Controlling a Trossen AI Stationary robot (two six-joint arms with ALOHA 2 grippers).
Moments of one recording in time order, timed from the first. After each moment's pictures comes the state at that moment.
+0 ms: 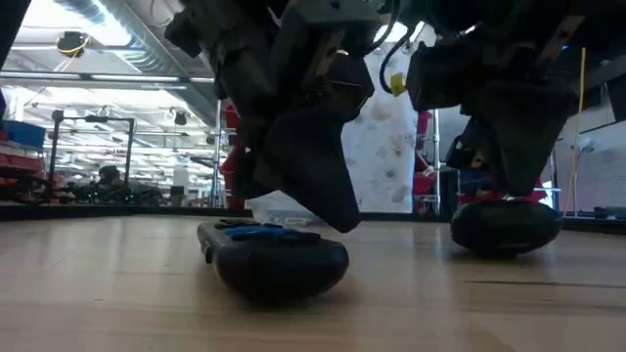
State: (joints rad) left arm -0.29 2.00 1.25 -0.17 0.03 -0.76; right arm 0.24 1.69 0.97 -0.48 -0.39 0.44
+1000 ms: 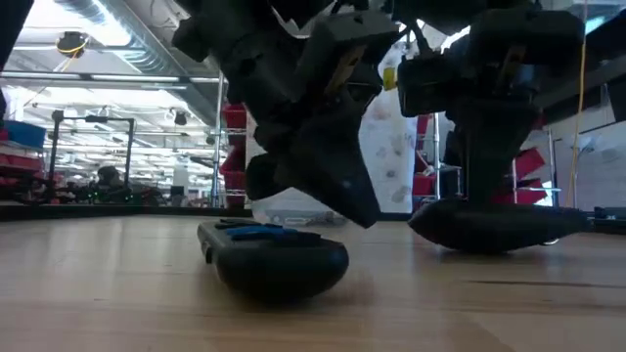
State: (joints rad) left arm -0.26 2.01 1.25 -0.11 -0.08 -0.73; right arm 0.24 1.69 0.97 -0.46 -0.21 0.58
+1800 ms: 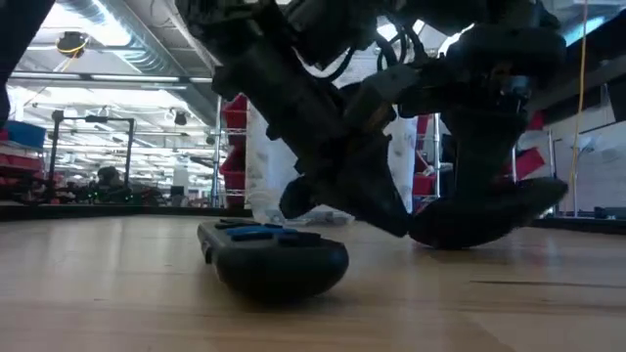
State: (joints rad) left arm -0.17 2.08 1.25 0.05 -0.04 -0.70; right arm 0.24 1.70 0.97 -0.46 -0.13 0.61
